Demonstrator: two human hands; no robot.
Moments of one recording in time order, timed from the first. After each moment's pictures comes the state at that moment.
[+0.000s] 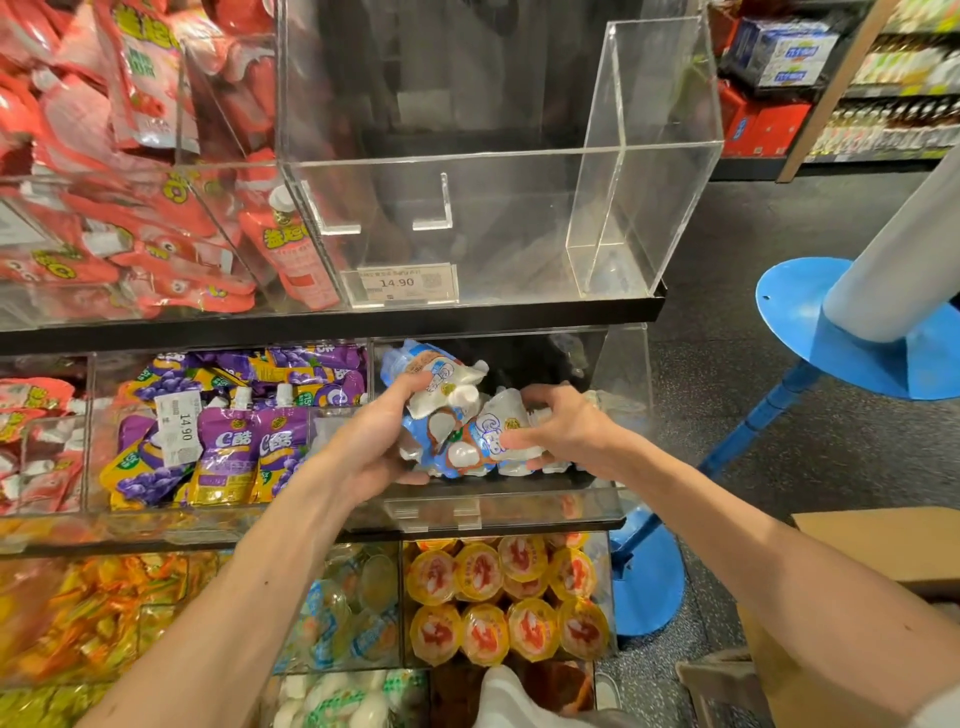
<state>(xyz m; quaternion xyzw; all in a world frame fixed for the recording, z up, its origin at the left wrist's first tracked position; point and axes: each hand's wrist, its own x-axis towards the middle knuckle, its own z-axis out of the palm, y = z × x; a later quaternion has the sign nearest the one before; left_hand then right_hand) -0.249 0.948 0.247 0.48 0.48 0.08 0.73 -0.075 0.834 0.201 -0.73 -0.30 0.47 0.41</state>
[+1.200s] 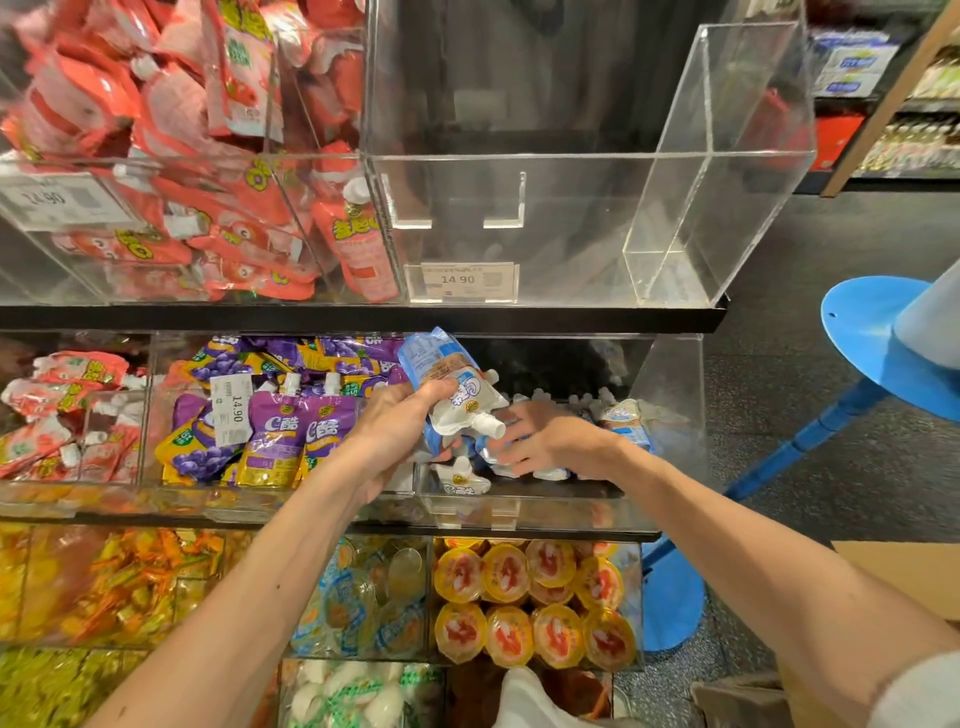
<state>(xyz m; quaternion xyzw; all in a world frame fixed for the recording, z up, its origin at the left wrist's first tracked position) -0.278 0.968 0.242 0.56 0.46 0.15 0.67 -0.088 0.882 0.162 -0.64 -0.36 0.58 0.36</state>
